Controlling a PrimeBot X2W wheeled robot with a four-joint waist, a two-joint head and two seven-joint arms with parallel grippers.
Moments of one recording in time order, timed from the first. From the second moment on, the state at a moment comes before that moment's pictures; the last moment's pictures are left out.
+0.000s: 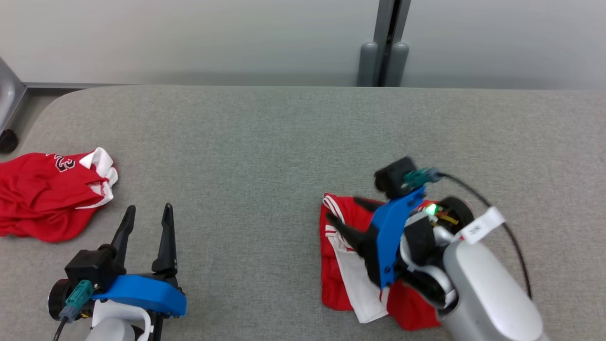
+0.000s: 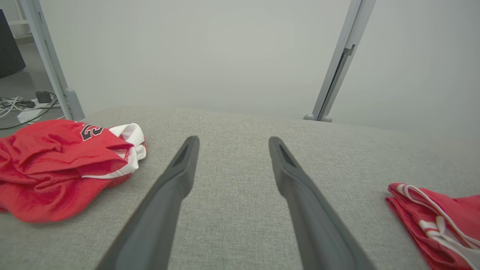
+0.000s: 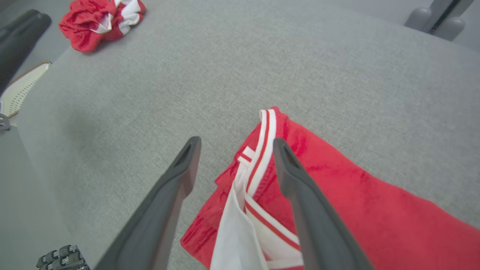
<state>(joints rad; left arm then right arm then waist) -0.16 0.30 -0.30 0.29 -0.50 0.04 -0.24 -0.44 -0.05 0.39 0.24 0.34 0.13 0.65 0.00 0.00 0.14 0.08</state>
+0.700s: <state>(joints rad) -0.12 0.31 -0.28 0.25 -0.49 0.06 -0.26 -0.08 -0.17 0.03 0.01 0.21 0.13 0.12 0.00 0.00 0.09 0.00</state>
